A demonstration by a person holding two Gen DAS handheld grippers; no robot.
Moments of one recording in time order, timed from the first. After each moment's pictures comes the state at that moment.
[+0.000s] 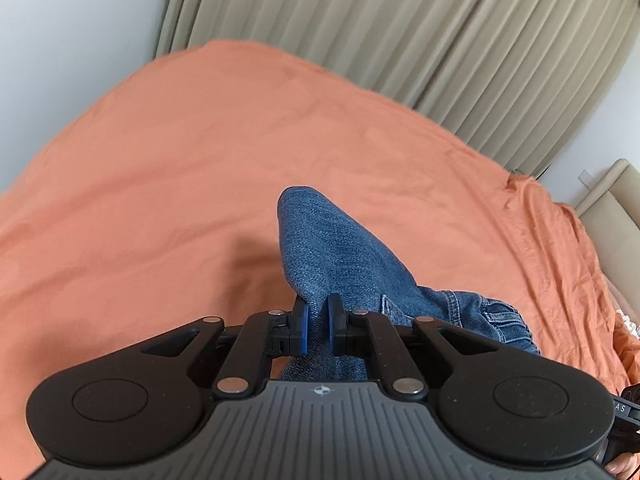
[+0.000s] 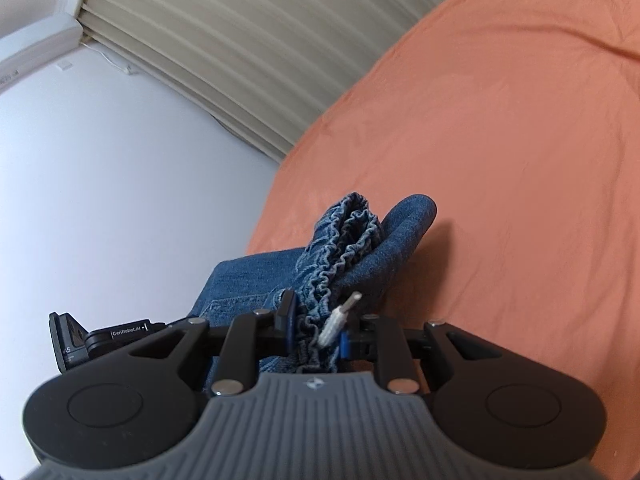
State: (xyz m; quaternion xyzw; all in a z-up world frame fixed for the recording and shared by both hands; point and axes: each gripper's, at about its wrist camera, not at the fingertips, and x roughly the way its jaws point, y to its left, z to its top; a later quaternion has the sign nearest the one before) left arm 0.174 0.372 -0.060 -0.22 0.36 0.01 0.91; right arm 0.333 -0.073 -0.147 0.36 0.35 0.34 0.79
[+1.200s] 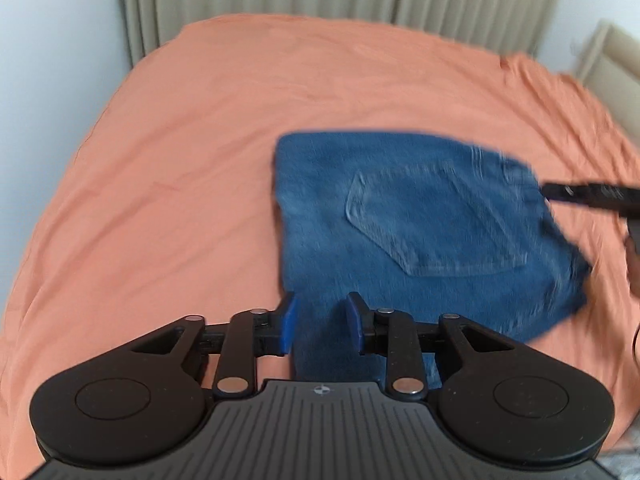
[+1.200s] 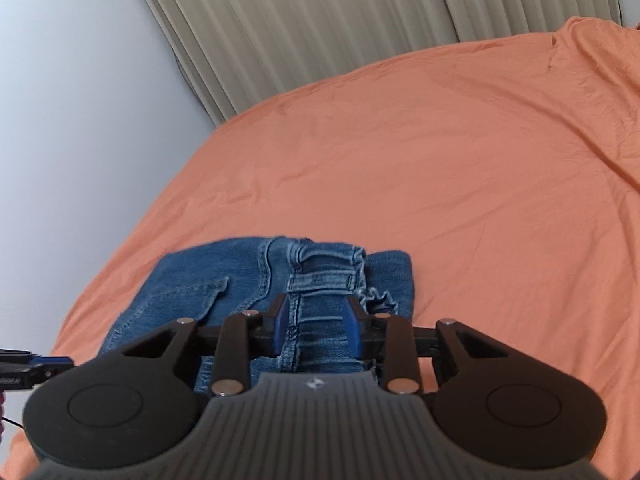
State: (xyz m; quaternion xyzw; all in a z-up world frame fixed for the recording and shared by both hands) left arm 0.087 0.354 -0.079 -0.02 0.44 -0.01 0.90; right arm 0.335 -0.018 -0.128 0.15 0.35 0.26 0.89
